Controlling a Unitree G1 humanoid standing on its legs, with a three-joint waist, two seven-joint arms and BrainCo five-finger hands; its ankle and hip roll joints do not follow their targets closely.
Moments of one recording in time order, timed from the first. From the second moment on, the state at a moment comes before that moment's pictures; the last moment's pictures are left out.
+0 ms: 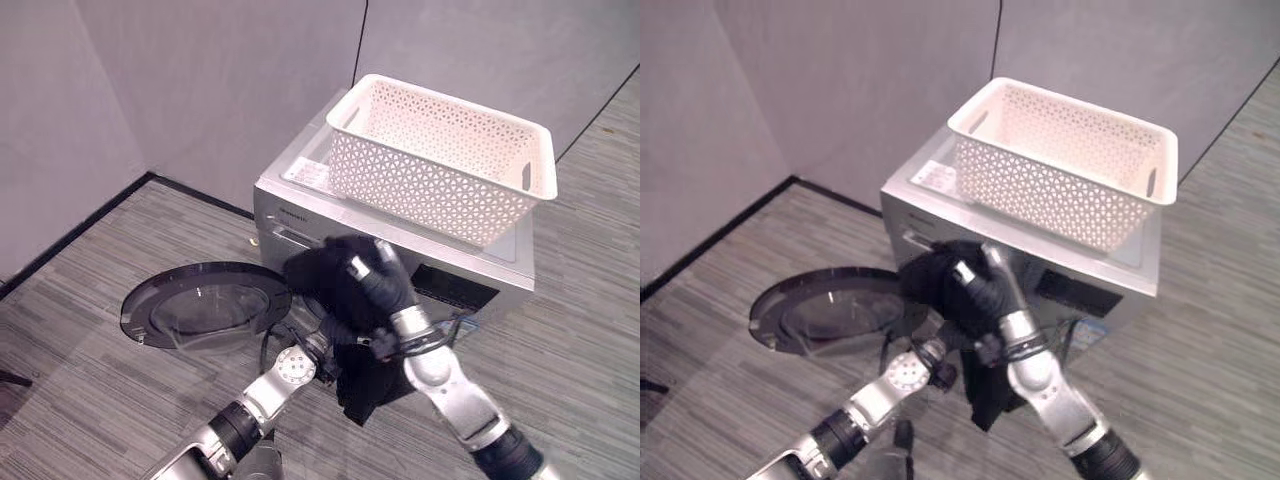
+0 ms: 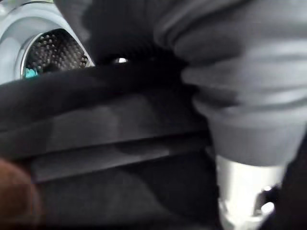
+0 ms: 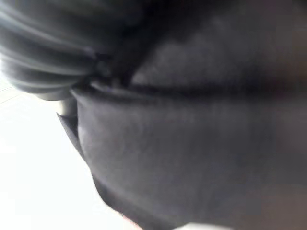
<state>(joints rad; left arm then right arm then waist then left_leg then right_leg) -0.35 0.16 -0.72 0.38 -0.30 -0.04 0.14 -0.18 -0.34 0.60 -0.20 -0.08 -0.11 -0.30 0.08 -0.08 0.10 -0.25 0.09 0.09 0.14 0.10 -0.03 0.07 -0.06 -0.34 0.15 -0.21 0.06</state>
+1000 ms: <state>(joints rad) -0.18 0.20 -0.52 0.57 -0.53 -0.13 0.21 -0.04 -0.40 0.67 0.05 -0.08 -0.12 -0.21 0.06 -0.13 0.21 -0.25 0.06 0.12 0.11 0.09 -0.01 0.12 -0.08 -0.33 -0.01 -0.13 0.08</state>
